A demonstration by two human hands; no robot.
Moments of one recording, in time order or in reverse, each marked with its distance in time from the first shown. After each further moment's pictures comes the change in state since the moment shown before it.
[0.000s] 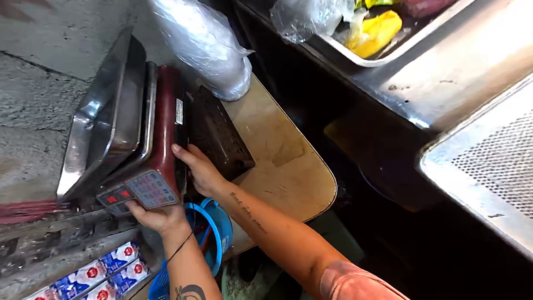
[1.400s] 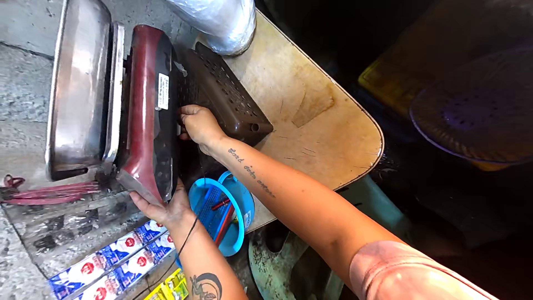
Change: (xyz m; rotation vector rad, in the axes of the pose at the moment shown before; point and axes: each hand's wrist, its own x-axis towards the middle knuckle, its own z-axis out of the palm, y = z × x) left_hand -0.009 0.033 -0.025 -0.078 -0.029 -0.037; right_hand 0.030 -0.009 0.011 -0.258 0.218 0.028
